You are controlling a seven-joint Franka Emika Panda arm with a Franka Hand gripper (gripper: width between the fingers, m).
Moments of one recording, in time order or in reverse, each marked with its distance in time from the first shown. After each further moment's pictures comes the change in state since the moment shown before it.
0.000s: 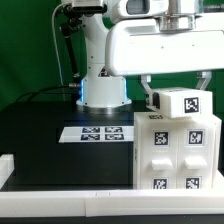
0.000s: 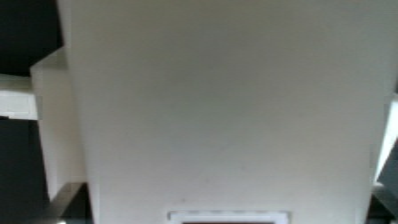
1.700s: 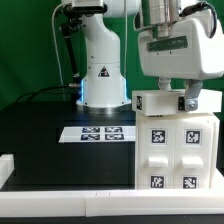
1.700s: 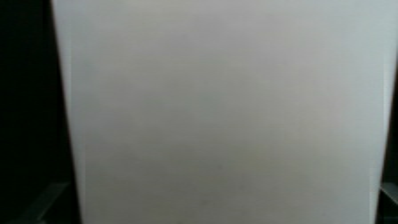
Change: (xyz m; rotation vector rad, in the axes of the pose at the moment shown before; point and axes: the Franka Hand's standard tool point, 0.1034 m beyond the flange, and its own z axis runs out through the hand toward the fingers) arm -0.007 -0.006 0.007 0.013 -0.045 1.412
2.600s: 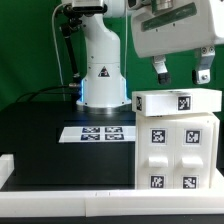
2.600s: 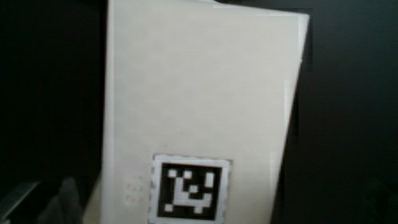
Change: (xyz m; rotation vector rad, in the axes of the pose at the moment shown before) arm -0.002 -0.009 -0.036 0.037 -0.005 -0.309
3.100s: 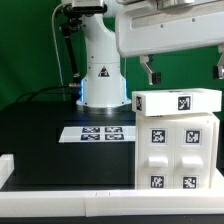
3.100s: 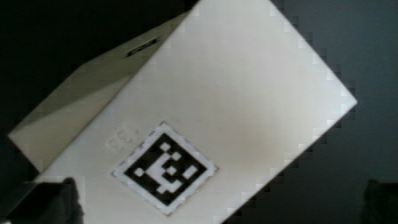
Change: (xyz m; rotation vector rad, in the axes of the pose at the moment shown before) arm -0.003 -0.005 -0.002 0.003 0.008 -0.571
